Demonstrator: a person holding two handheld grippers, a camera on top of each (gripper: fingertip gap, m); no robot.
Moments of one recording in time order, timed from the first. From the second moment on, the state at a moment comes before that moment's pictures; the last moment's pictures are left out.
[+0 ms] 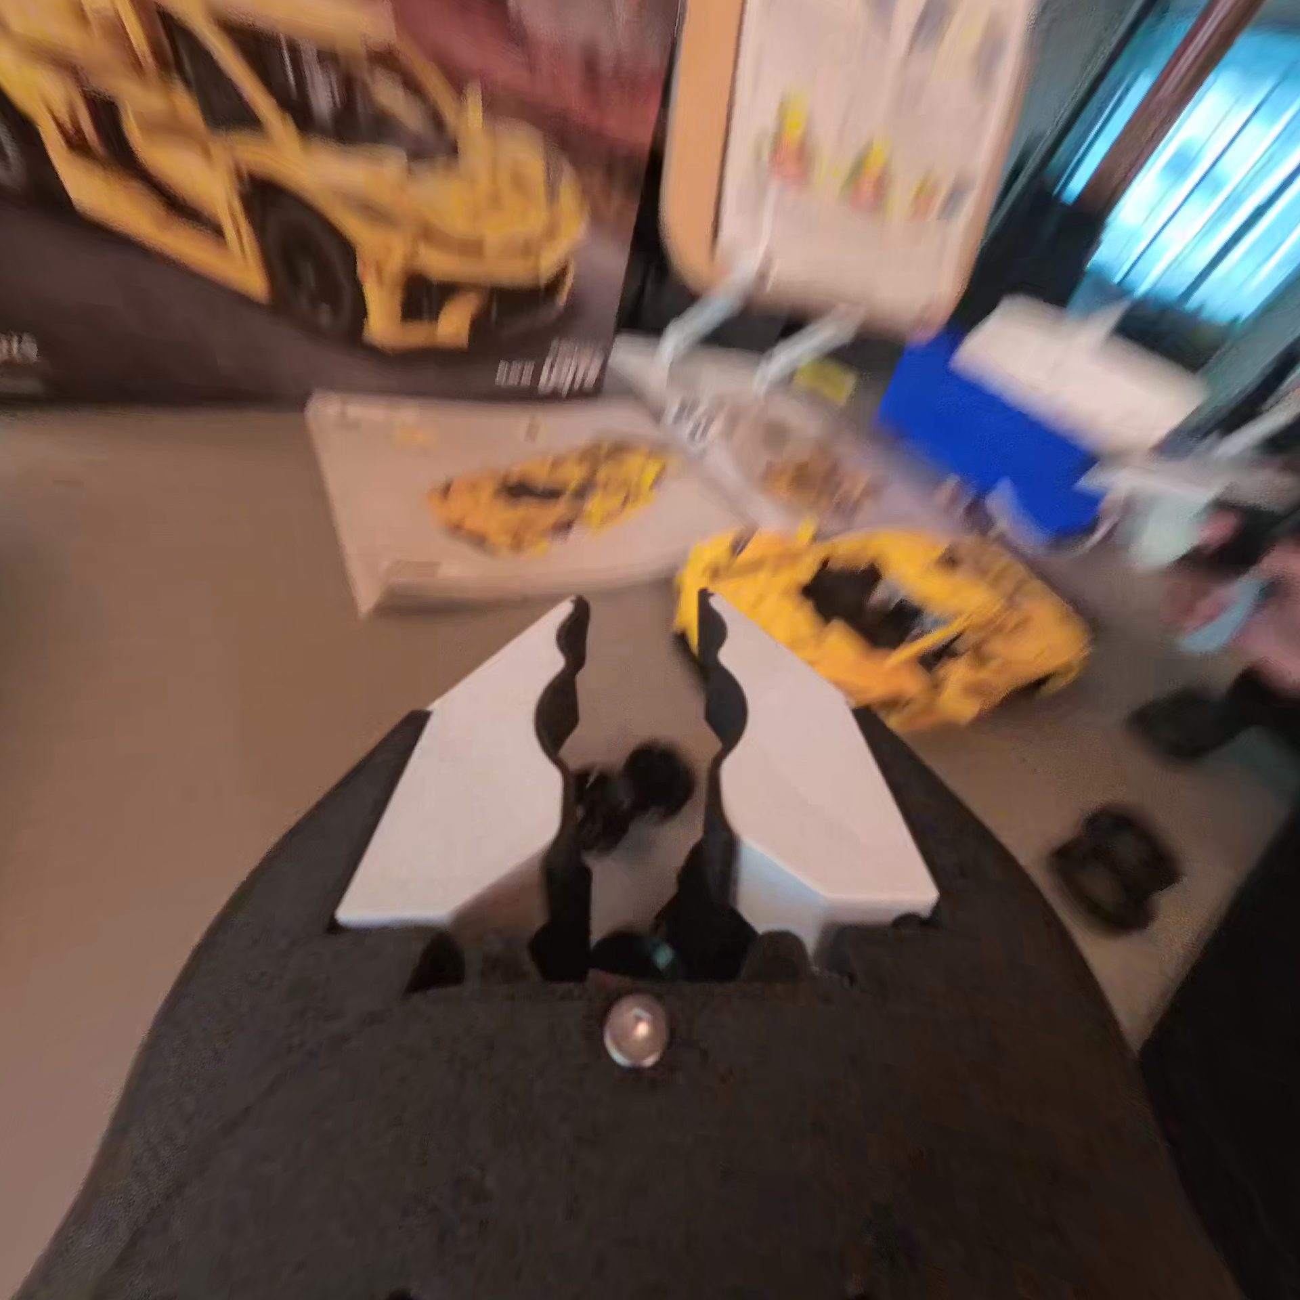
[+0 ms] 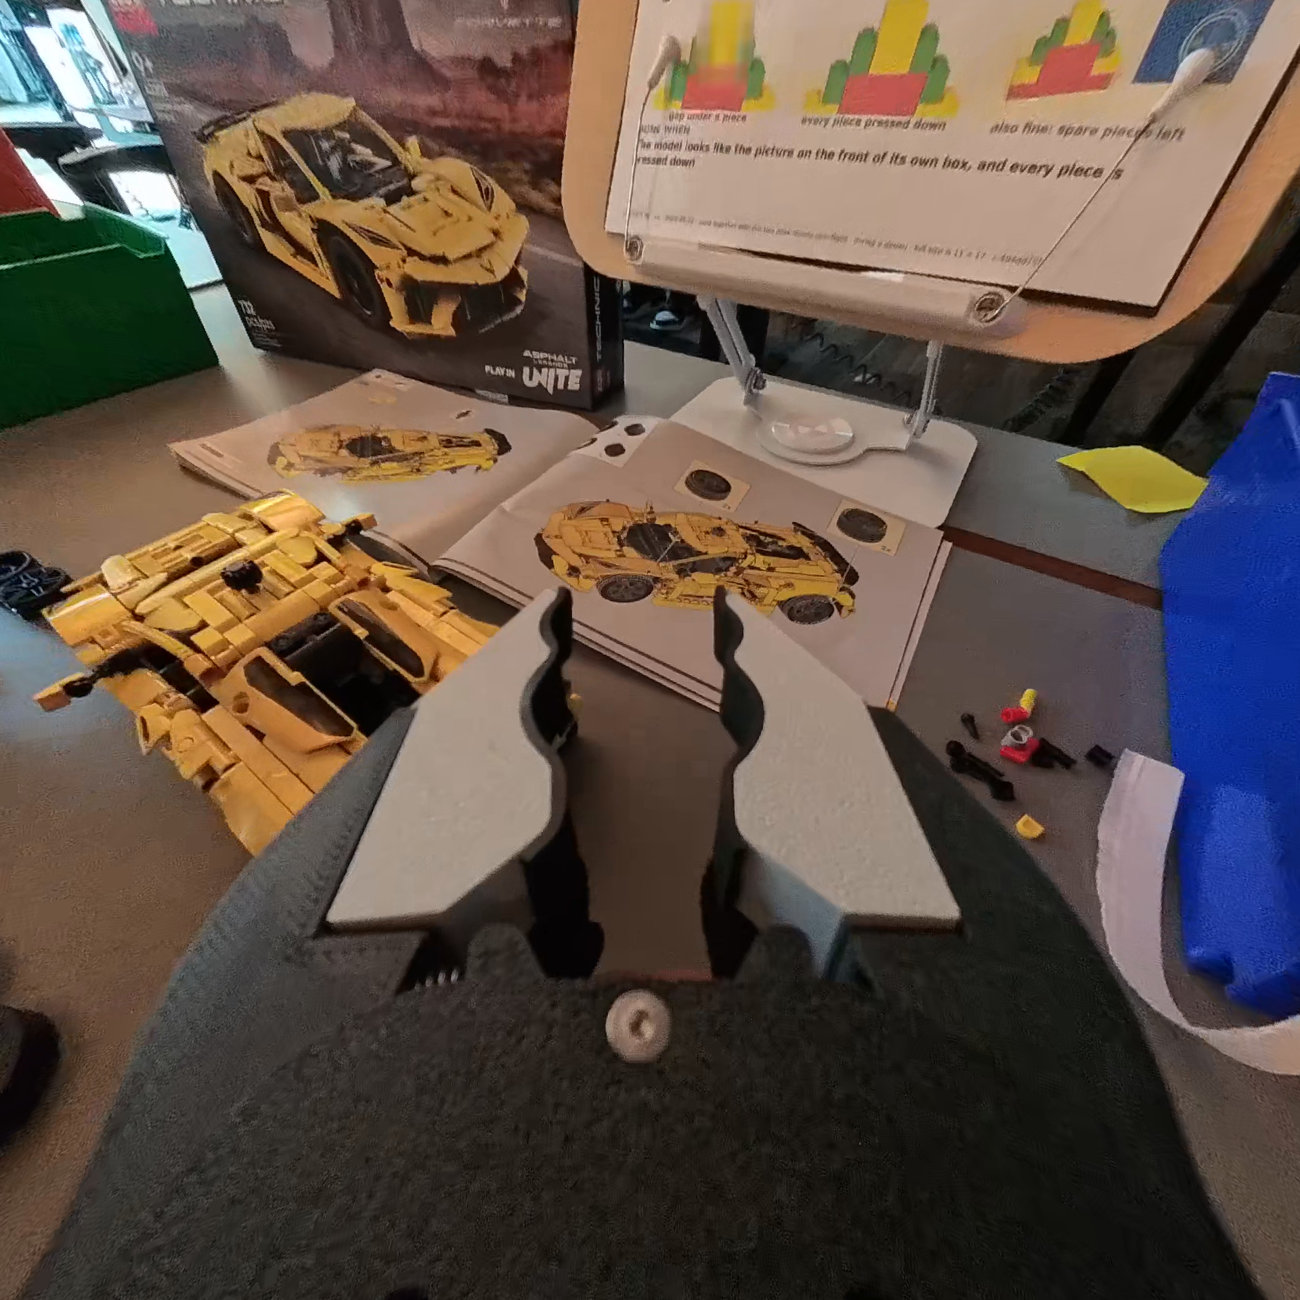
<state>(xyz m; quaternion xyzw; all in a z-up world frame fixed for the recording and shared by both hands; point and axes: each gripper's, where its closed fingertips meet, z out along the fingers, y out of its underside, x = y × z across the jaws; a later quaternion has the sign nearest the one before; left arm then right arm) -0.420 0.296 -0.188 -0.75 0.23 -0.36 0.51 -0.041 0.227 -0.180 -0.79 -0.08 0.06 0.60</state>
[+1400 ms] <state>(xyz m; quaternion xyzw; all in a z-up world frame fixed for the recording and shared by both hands) -0.266 0.086 -0.257 -0.62 0.71 -0.23 0.25 -0.045 0.222 -0.176 -0.79 -0.09 0.08 0.61</state>
